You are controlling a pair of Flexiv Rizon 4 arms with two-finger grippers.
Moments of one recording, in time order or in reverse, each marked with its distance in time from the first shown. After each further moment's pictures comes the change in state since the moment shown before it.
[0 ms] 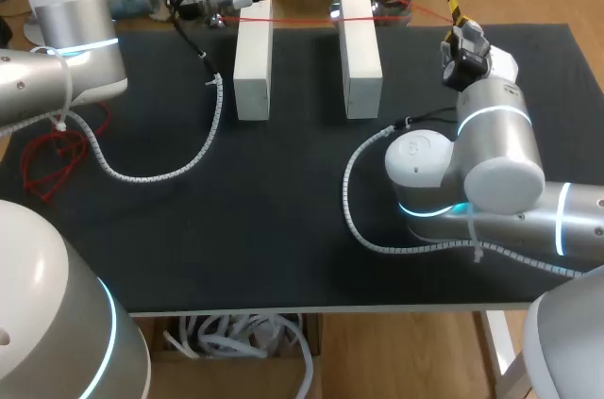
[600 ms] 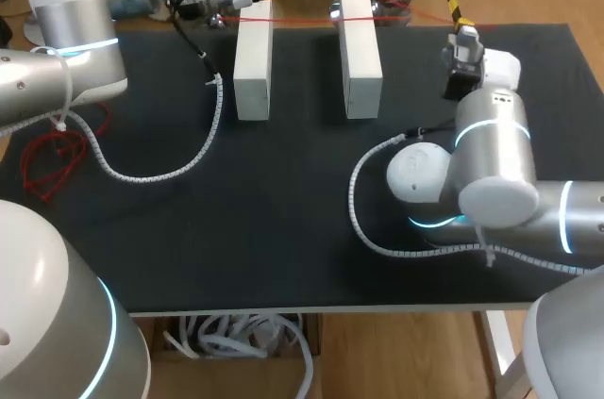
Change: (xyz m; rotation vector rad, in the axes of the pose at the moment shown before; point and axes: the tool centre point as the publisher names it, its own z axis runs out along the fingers) left arm 0.000 0.000 0.000 0.000 0.000 0.000; right arm 0.007 0.001 -0.012 -0.002 0.107 -0.317
